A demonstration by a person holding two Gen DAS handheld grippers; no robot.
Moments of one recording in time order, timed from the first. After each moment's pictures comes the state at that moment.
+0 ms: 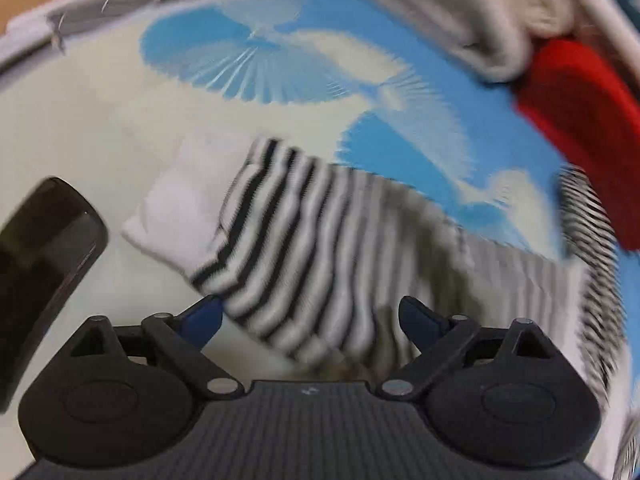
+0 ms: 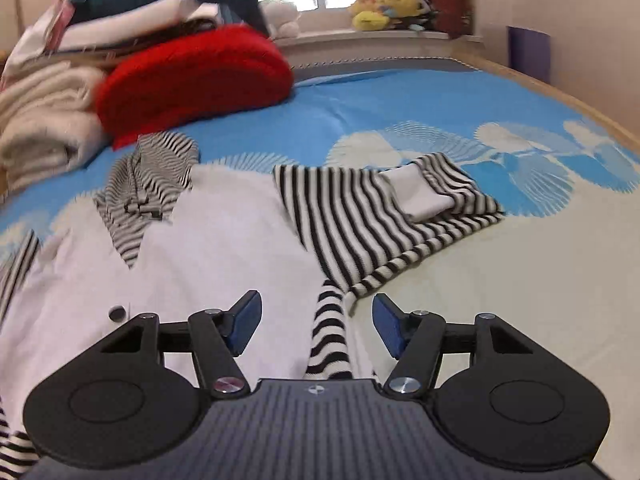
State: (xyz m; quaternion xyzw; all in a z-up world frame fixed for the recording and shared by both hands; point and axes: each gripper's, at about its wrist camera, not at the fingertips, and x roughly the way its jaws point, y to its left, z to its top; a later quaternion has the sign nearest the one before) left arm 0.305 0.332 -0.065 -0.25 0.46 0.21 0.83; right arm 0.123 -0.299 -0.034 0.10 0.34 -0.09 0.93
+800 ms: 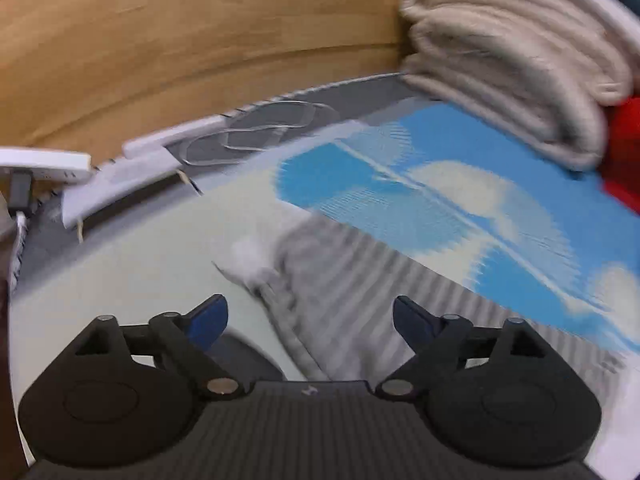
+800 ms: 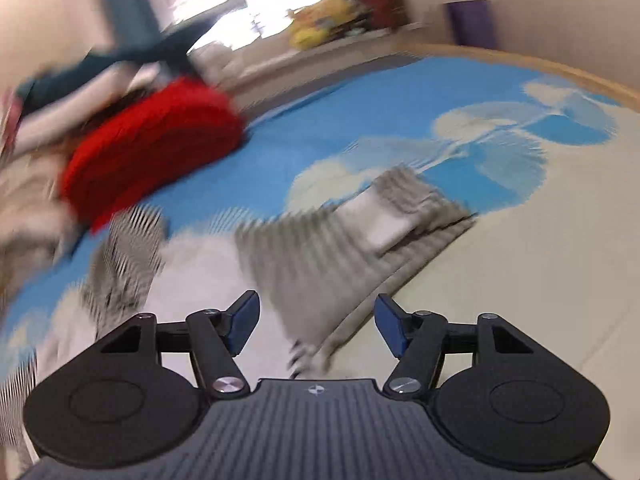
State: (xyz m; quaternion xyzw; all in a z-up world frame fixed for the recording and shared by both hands) left arm 0.256 0.343 0.000 -0.13 0.35 0.34 0.86; right arm 0.125 -0.372 -0.018 0.25 0.27 -0.16 0.92
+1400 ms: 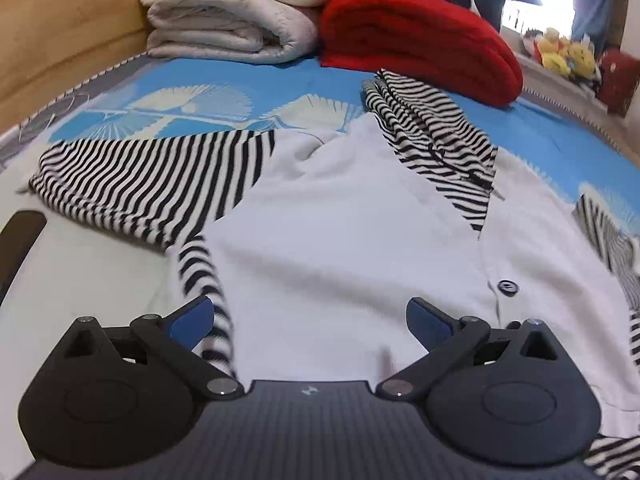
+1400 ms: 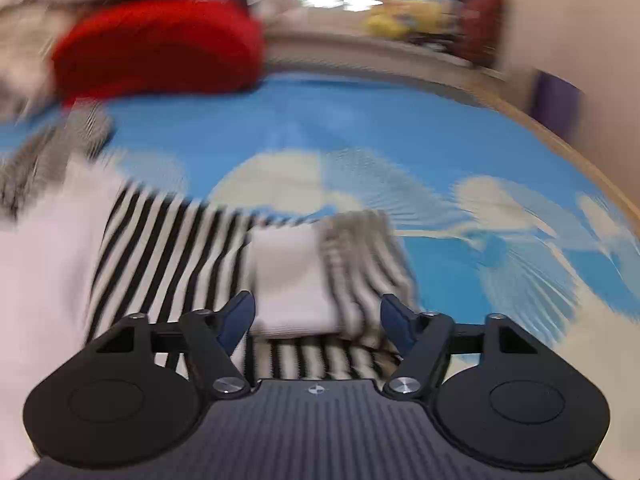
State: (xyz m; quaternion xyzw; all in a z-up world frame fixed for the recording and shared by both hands) left arm 0.170 0.079 -0.044 -0.04 0.39 0.06 0.92; right arm 0.251 -0.433 -0.092 -0.04 0.35 -0.07 0.93
